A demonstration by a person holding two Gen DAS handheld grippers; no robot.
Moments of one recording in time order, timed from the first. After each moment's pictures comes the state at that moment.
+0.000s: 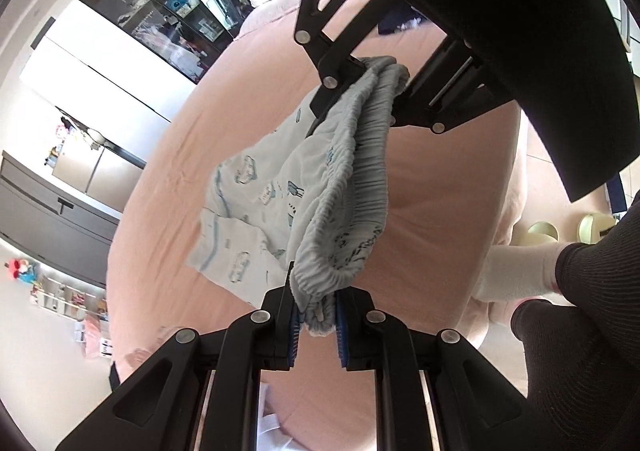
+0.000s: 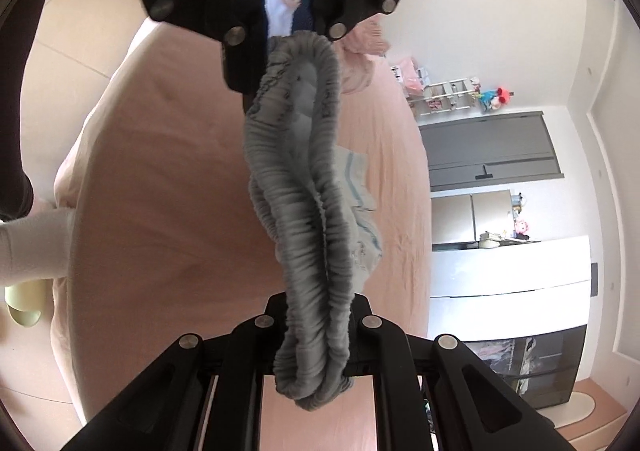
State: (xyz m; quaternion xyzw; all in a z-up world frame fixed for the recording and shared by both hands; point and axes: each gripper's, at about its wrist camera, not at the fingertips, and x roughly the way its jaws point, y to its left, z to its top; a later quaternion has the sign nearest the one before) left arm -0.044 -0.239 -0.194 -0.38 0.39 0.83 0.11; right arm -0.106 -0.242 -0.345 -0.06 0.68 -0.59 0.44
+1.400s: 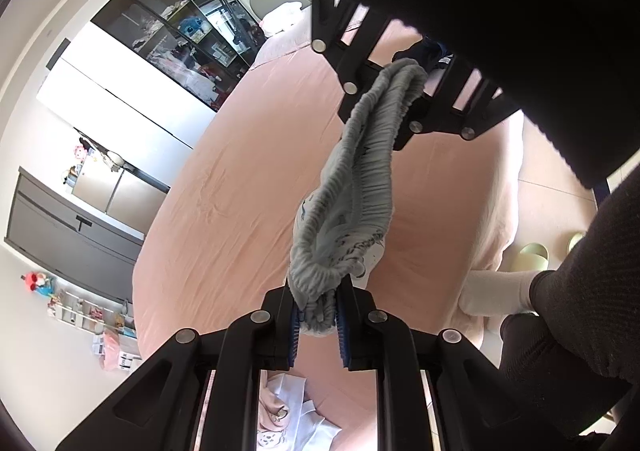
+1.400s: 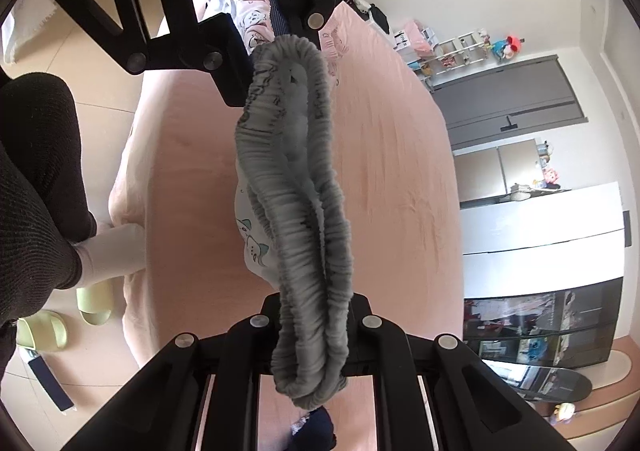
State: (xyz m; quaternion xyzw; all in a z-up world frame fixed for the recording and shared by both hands) left arm -0.066 -0.266 -0.174 -0.35 0.39 0.84 0.11; right arm -0.090 -0.244 -0.239 0.07 0.66 -0.59 0.46
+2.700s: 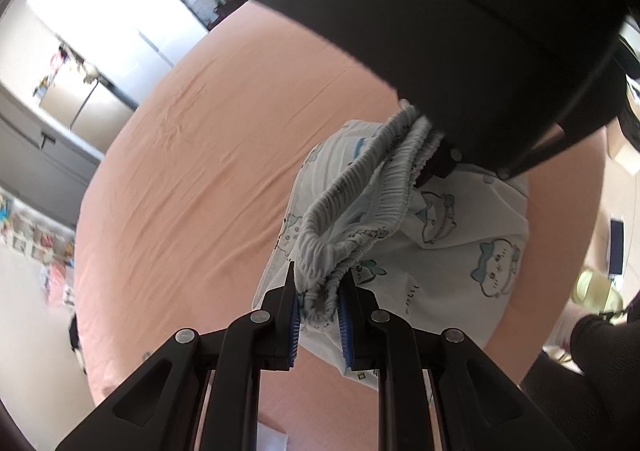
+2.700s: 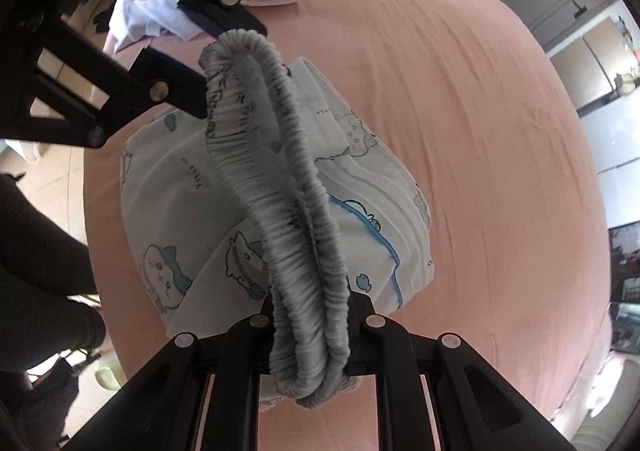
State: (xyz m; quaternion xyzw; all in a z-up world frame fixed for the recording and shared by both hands) left arm -0.250 -0.342 -0.258 -0.47 0.28 0.83 0.08; right arm -0.278 -0.352 -0.322 0.34 0.54 -0.55 0.54
